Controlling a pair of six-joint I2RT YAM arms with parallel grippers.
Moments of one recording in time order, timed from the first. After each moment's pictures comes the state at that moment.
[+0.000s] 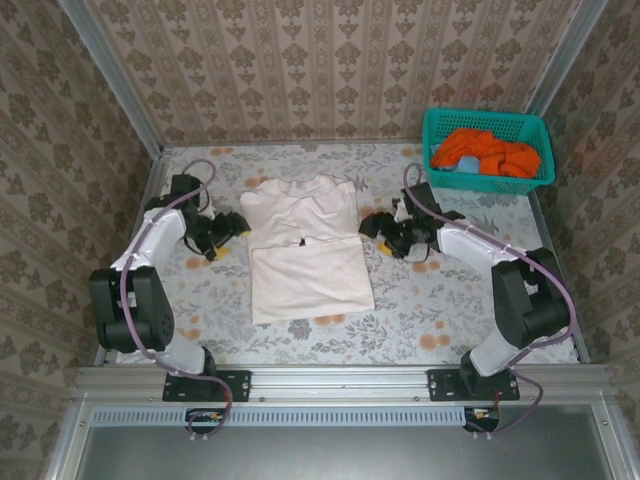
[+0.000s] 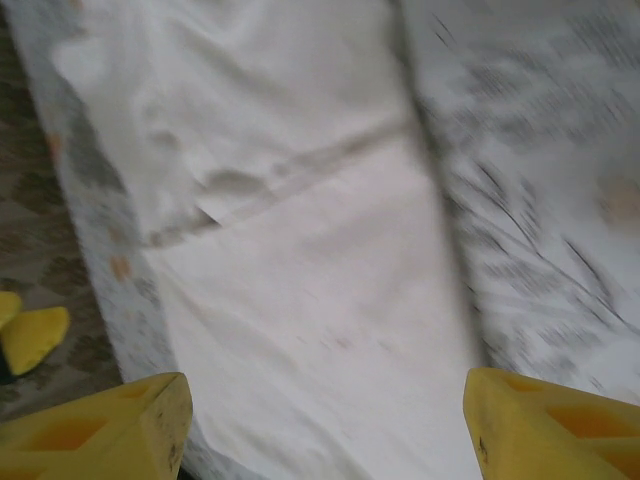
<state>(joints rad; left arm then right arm) -0.03 1.53 1.11 -0.90 0.45 -0.51 0.31 1.59 0.95 -0.35 -0.50 0.81</state>
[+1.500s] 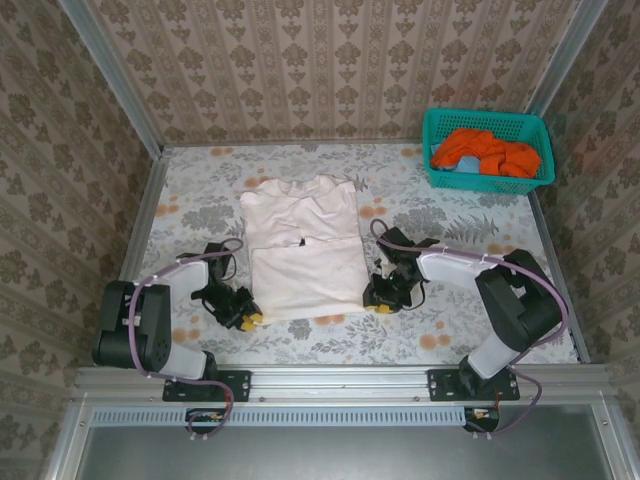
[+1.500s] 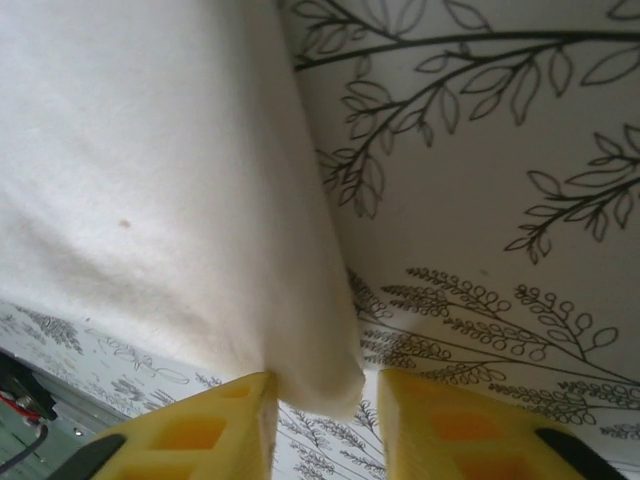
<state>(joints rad) -0.18 1.44 0.60 -0.86 0.54 -0.70 0.52 1.62 0.81 -0.62 -0.47 0.65</state>
